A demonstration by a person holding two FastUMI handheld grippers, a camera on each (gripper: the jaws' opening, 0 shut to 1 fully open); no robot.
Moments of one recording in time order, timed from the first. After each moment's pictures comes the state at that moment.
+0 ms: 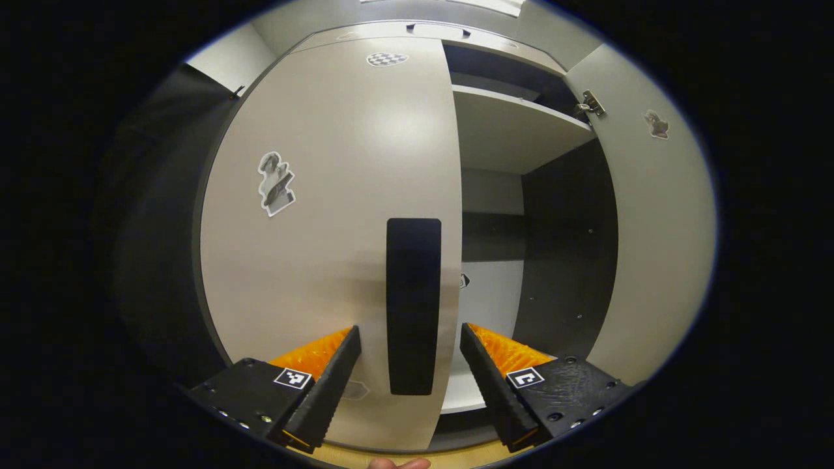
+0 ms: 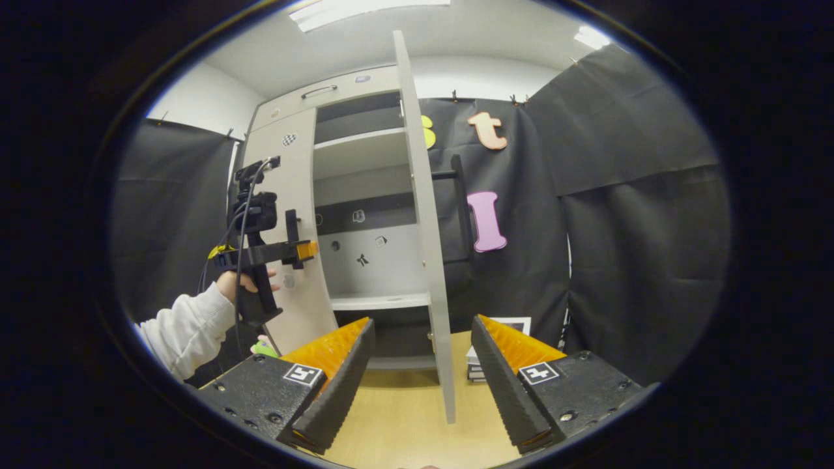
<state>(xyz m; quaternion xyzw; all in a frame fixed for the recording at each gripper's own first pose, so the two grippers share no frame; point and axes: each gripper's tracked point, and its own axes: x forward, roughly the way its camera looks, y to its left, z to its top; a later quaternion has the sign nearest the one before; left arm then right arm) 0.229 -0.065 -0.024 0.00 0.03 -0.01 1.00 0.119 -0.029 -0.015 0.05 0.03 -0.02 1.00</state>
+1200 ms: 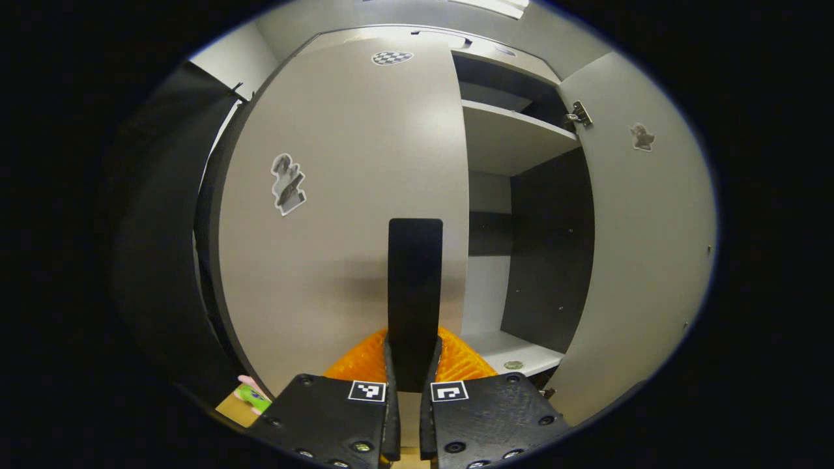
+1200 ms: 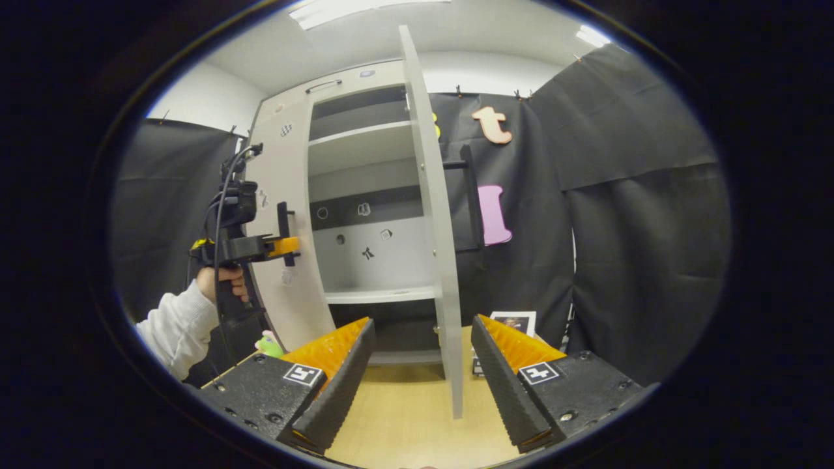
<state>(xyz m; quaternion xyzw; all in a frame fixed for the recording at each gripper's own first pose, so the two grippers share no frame) 0.184 -0.061 -0.018 0.01 0.04 -0.03 1.00 0.114 -0.014 -0.019 0.05 0.04 -0.02 1.00</state>
